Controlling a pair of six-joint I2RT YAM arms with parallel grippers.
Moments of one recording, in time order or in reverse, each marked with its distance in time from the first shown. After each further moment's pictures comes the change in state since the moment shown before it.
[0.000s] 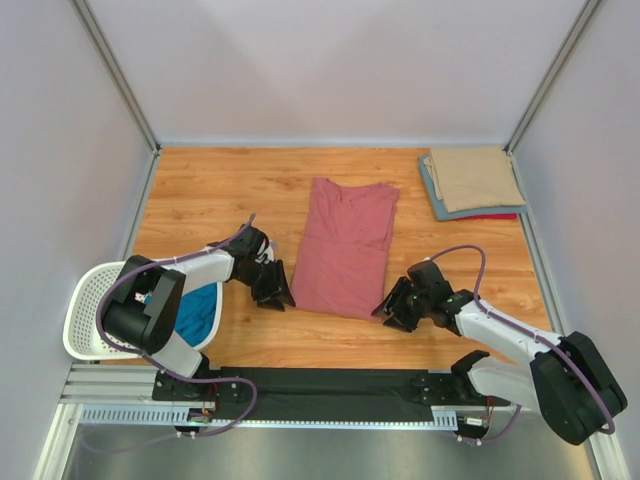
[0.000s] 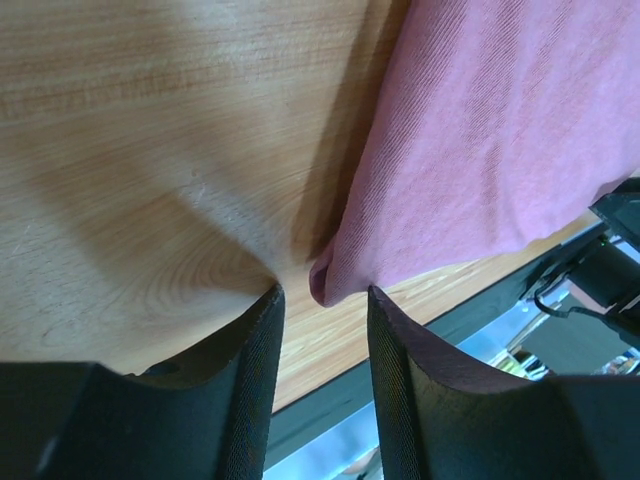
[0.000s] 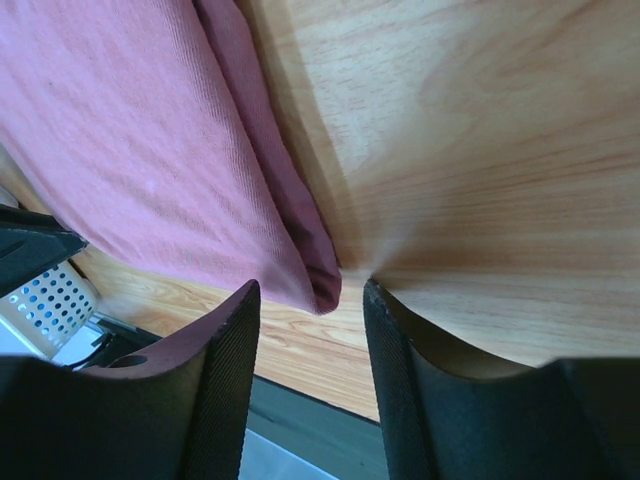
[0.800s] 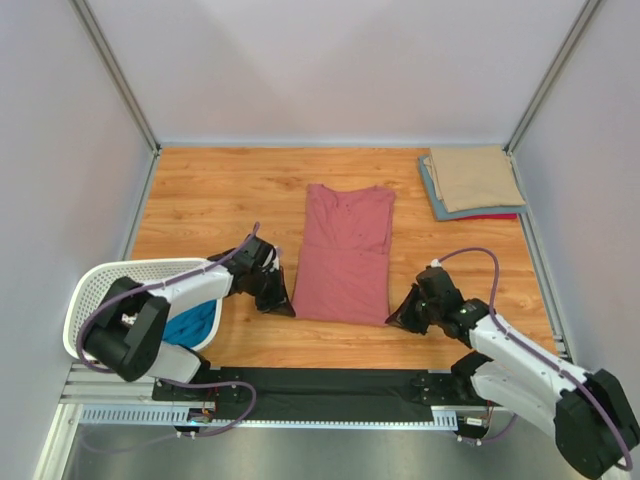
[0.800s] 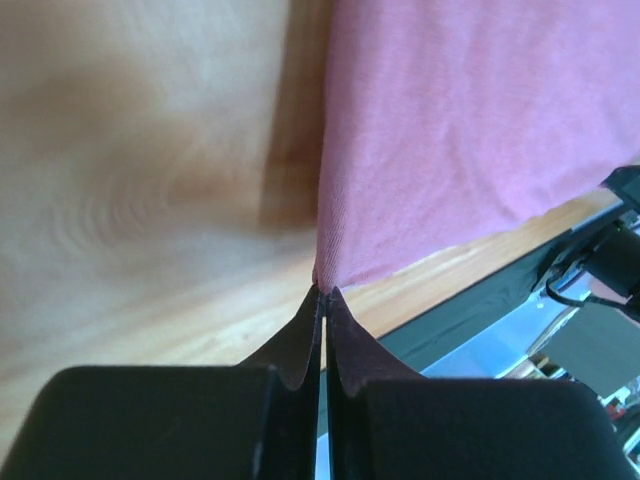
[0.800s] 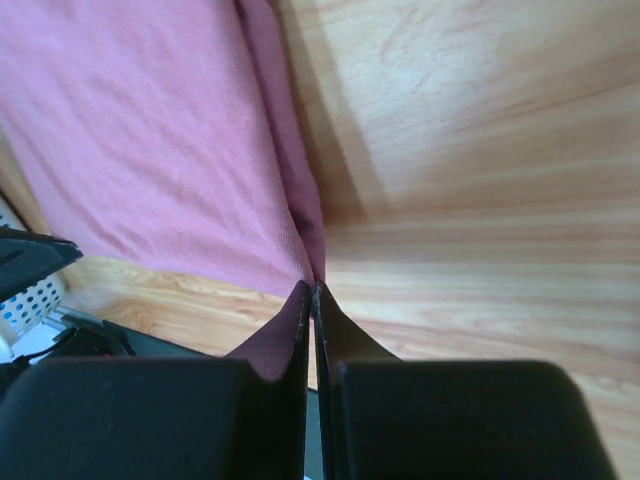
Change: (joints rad) left arm -0.105 -0.119 -0.063 0.034 -0.060 -0.083; right arm 0.012 -0.163 -0.025 -0.122 0.065 -0.064
